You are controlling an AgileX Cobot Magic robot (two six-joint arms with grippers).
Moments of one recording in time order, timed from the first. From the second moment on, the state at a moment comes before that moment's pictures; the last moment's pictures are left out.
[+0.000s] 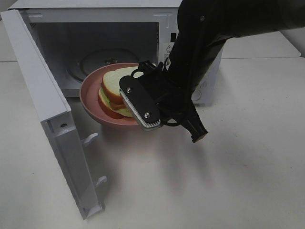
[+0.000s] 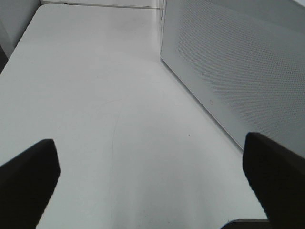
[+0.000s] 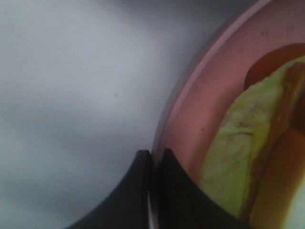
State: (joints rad) left arm 0.02 0.00 -0.52 -0.06 1.08 -0.01; right arm 0.69 1.85 -1.27 0.08 0.69 -1.51
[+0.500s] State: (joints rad) left arm 0.02 0.00 -0.52 -0.06 1.08 -0.01; right arm 0.69 1.98 -1.48 0.07 0.77 -1.49
